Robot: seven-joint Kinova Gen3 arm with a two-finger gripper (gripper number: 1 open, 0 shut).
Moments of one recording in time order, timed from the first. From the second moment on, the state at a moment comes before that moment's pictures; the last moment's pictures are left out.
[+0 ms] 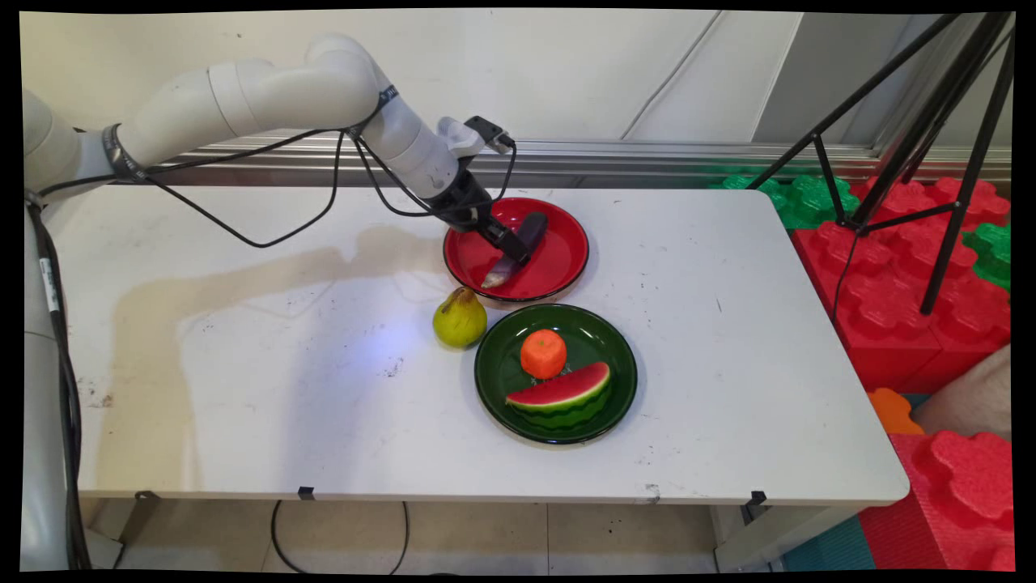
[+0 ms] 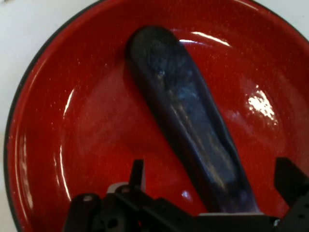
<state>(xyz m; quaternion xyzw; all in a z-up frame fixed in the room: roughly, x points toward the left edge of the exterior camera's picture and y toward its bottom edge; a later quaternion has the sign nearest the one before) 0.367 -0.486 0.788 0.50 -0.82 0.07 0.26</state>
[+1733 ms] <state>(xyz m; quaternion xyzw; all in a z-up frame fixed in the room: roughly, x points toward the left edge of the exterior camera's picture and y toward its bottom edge) 0.362 -0.478 0.813 0.47 -0.83 0.09 0.28</state>
